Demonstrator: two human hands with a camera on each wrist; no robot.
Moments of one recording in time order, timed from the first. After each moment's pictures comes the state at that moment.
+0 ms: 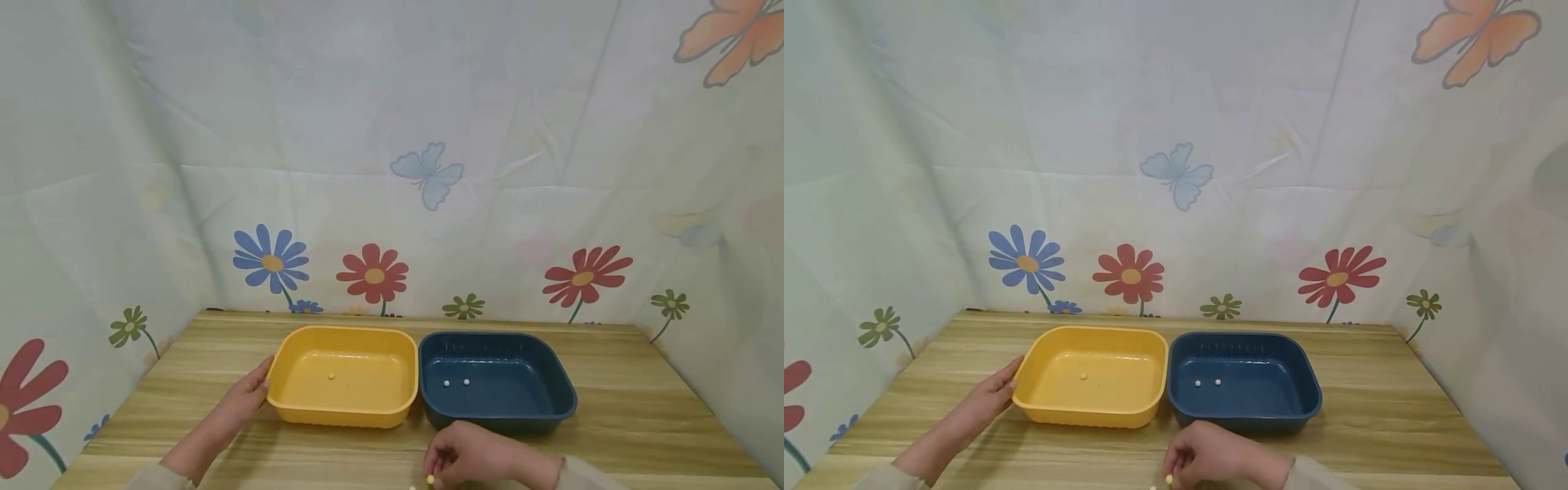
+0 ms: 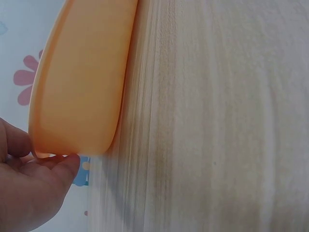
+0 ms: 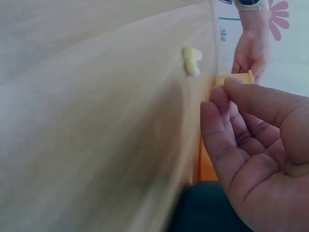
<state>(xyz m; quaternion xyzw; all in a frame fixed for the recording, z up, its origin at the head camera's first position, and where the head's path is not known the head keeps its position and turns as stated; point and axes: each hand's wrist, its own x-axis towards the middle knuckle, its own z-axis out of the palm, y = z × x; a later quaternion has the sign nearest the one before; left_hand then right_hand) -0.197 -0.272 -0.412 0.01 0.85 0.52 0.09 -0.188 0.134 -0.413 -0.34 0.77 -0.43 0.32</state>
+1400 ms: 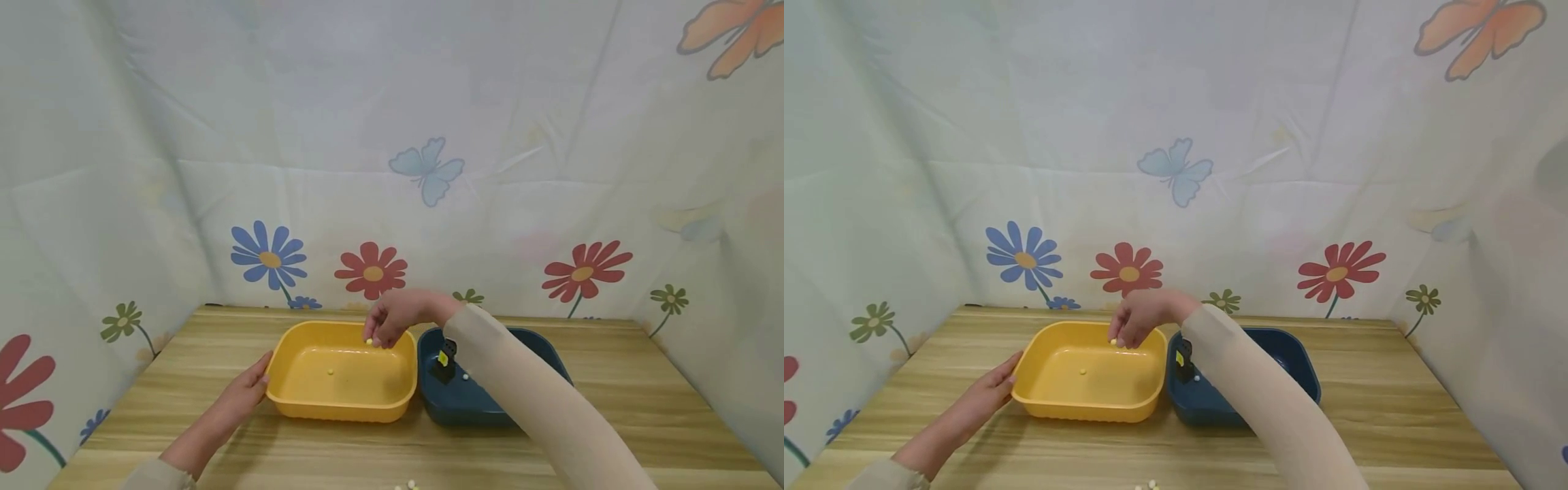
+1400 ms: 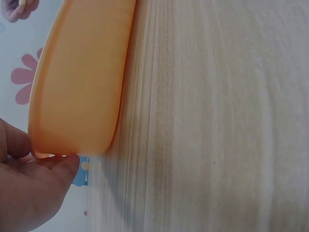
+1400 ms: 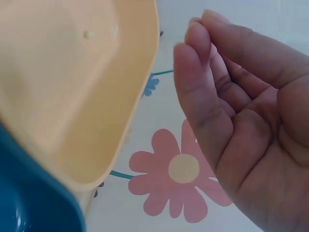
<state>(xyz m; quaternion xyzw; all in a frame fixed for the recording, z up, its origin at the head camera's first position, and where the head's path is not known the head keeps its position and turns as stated) -0.203 -0.266 -0.406 -0.02 0.86 0.50 0.10 -0.333 0.037 -0.290 -0.34 0.81 -0.29 0.37</state>
